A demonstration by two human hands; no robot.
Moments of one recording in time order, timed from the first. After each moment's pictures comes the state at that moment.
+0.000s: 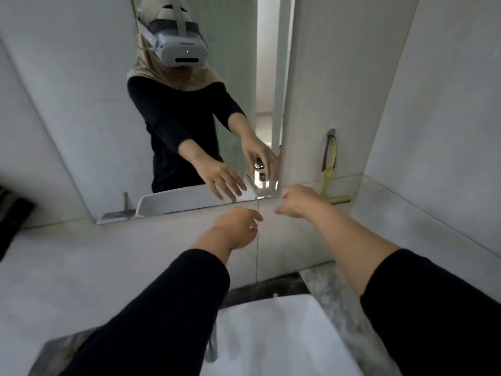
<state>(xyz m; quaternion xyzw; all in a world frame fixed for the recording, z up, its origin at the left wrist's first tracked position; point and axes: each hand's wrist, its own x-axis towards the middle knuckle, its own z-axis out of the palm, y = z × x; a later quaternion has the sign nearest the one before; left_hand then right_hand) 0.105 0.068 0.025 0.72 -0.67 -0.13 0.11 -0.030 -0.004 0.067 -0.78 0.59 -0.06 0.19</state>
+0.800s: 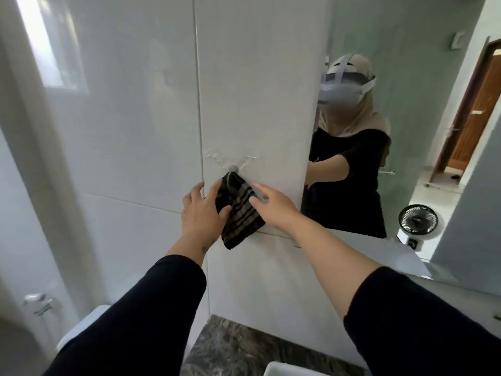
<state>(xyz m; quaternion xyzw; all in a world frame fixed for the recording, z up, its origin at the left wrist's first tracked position) 0.396 0.333 0.084 0.90 -0.26 0.15 0.32 0.303 0.197 0.124 -0.91 0.15 -0.16 0.36</state>
